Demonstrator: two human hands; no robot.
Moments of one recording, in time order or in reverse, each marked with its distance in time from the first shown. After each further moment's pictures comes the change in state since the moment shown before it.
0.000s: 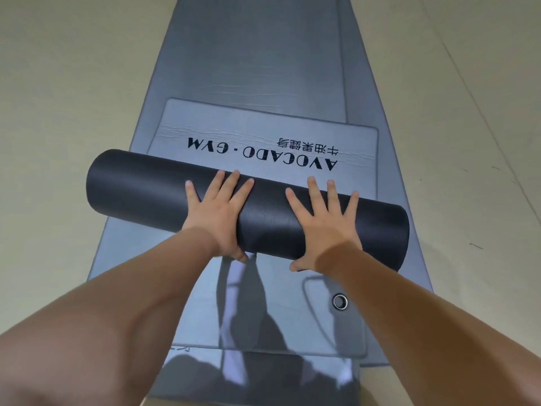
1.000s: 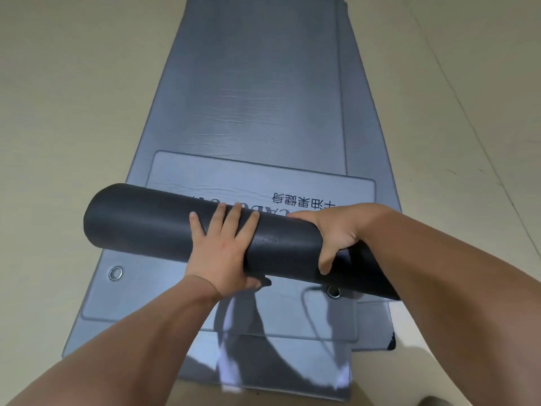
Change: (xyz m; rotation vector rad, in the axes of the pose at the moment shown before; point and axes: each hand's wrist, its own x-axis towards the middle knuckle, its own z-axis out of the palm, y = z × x) left_hand -0.080 0.029 0.035 -0.026 0.204 0.036; right_hand -0.001 0.036 -0.064 0.408 -0.683 -0.189
